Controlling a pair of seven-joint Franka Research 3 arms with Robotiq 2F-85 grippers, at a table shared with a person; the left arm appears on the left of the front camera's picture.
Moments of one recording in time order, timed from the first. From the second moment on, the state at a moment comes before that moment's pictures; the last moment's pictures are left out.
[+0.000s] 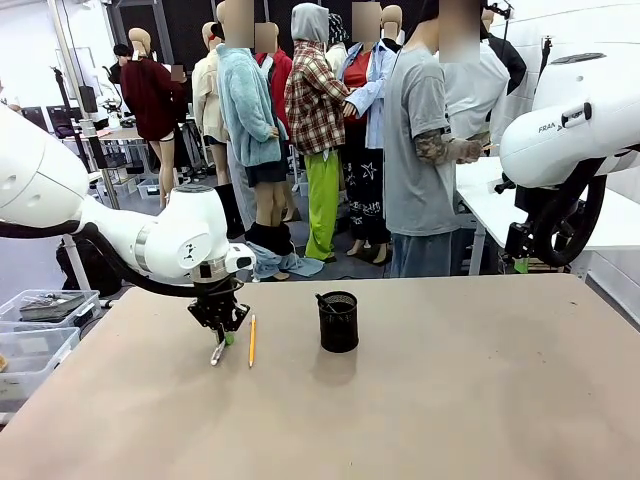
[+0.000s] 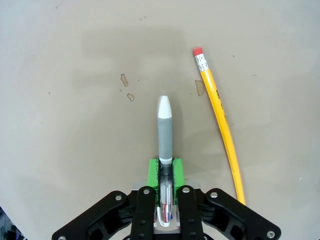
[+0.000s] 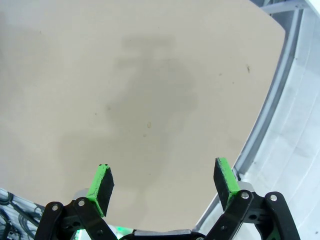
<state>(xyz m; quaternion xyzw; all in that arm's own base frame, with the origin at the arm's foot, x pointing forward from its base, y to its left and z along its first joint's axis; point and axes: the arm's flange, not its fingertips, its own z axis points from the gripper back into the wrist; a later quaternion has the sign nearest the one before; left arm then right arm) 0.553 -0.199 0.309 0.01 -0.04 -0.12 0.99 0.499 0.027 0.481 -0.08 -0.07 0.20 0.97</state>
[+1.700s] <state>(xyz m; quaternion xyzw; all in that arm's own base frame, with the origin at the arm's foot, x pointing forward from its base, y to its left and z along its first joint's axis) 0.519 -0.267 0.413 -0.37 -0.41 -0.35 0.75 0.499 0.027 0.481 -0.07 -0.07 0.20 0.97</state>
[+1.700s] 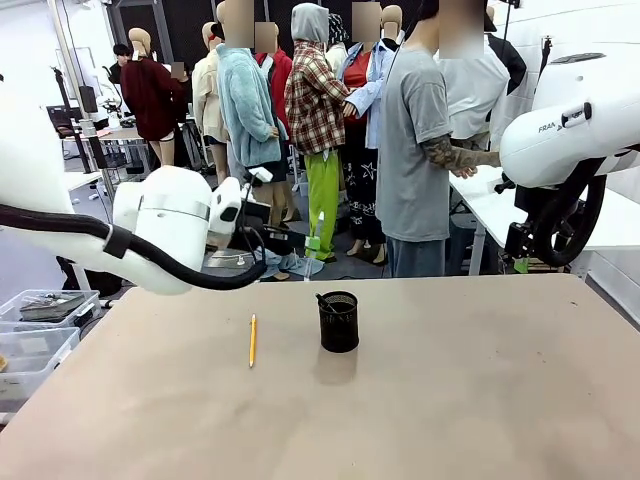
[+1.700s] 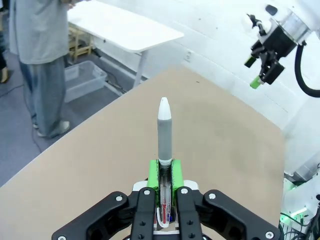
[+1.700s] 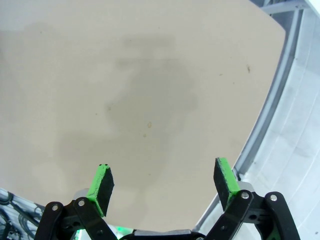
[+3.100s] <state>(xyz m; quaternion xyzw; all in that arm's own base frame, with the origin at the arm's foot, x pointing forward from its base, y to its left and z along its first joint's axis) 0.530 -0.334 0.359 -0.37 -0.39 -0.38 0.75 0.499 0.027 0.481 -0.07 -0.07 0.20 0.97</state>
